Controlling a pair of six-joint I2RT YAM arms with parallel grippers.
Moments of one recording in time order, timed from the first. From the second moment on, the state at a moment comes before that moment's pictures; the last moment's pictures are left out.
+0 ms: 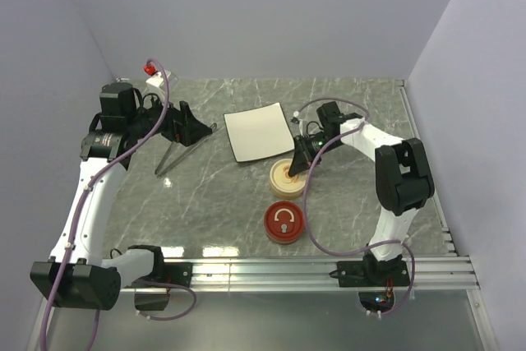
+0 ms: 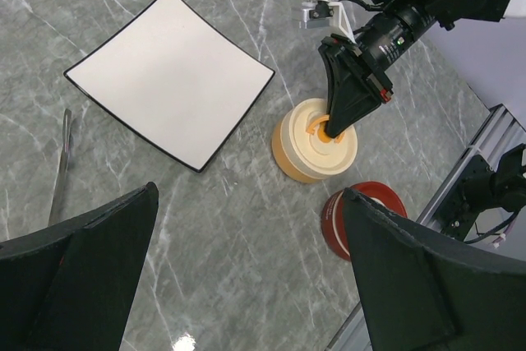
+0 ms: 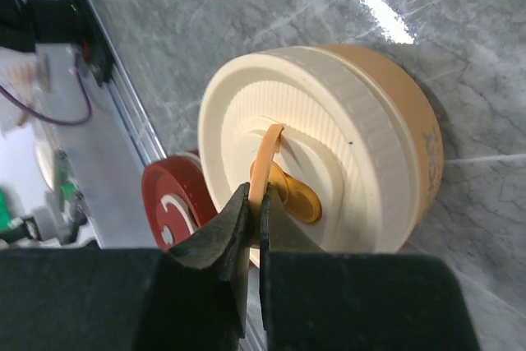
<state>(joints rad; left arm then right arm) -0.06 1.13 1.25 -0.57 0.76 -0.04 0.29 1.84 1.23 -0.70 -0.91 -0.15</state>
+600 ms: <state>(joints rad) -0.06 1.13 1.25 -0.57 0.77 -0.04 0.39 1.92 1.63 -1.18 -0.51 -0.60</state>
